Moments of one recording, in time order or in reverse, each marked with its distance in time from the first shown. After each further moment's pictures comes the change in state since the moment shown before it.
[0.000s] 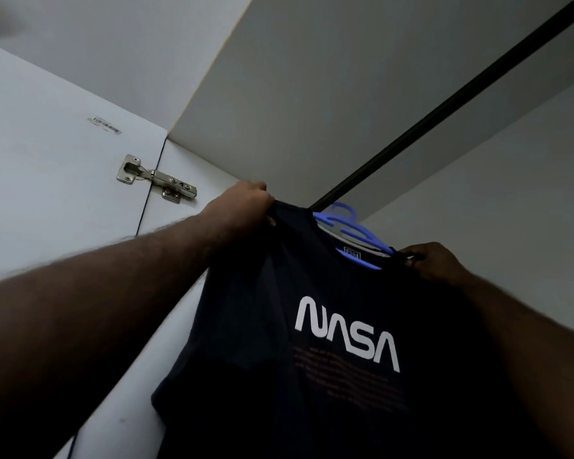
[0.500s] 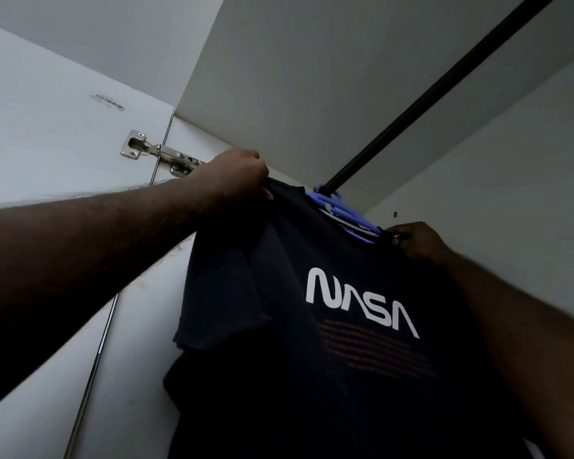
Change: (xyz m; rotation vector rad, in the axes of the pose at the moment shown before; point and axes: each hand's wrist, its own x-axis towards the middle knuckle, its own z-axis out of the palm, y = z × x) left_hand -0.009 -0.017 0.000 0.088 -0.072 -0.066; right_hand 0.033 -0.021 0.078 0.126 -0.004 -0.048
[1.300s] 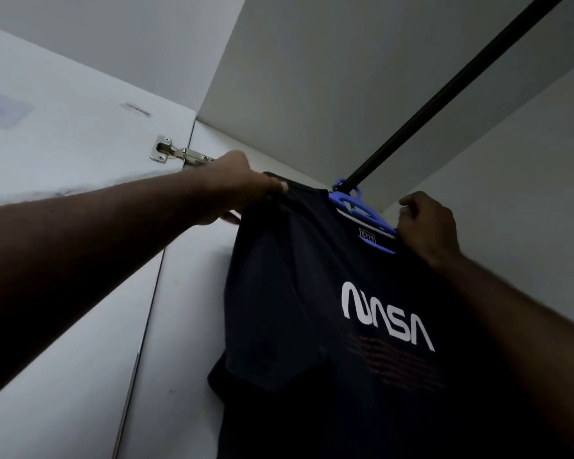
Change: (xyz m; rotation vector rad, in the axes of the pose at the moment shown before) left_hand -0.056 0.010 -0.025 -0.939 -0.038 -0.531; right_hand -0.031 -0.063 0.018 0.128 0.502 -0.044
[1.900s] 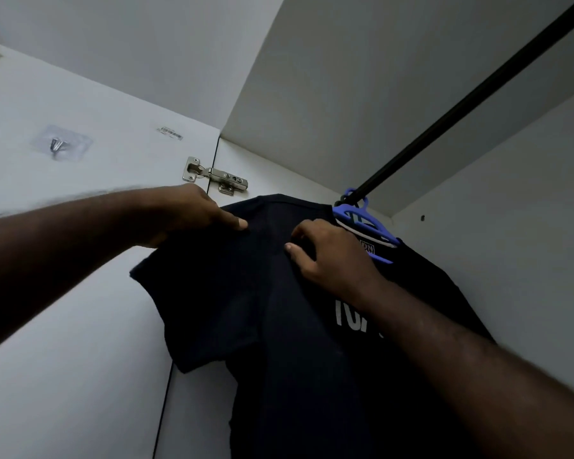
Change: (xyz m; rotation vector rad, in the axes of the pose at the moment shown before) left_hand -0.062 0.009 -0.068 0.006 -0.093 -0.347; right_hand -0.079 -0.136 -0.020 0.071 -0.441 -0.524
